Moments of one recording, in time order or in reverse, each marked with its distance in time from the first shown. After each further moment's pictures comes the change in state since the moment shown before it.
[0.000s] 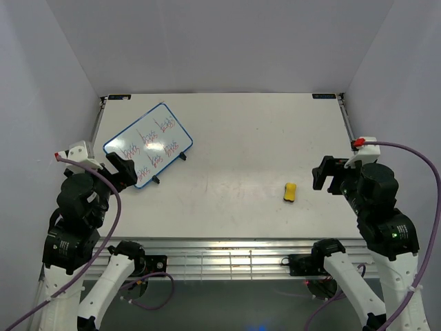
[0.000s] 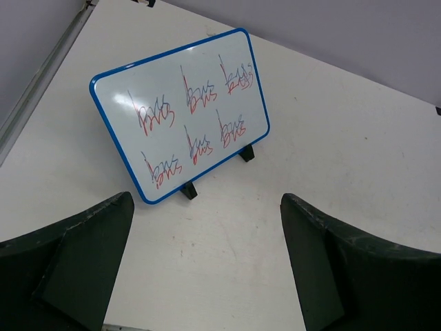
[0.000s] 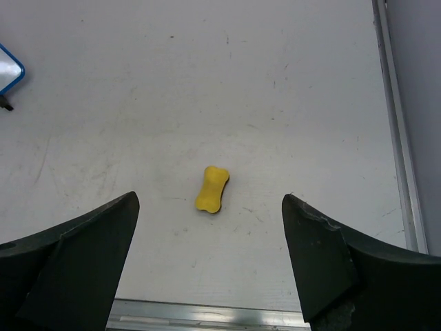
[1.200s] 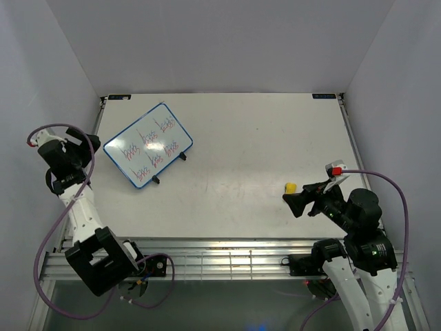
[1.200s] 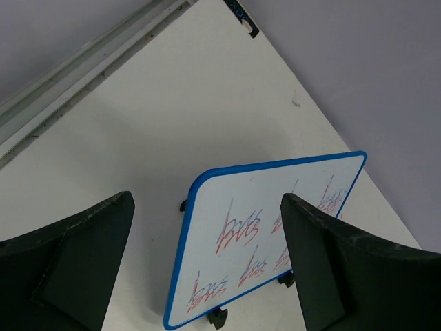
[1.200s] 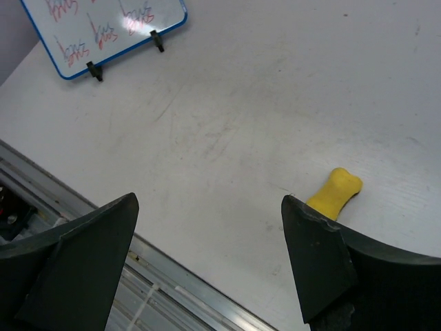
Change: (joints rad) left arm 0.831 0.577 -0.213 0.696 0.574 -0.186; right arm 0.000 -0.299 -0.384 0.206 -0.480 0.037
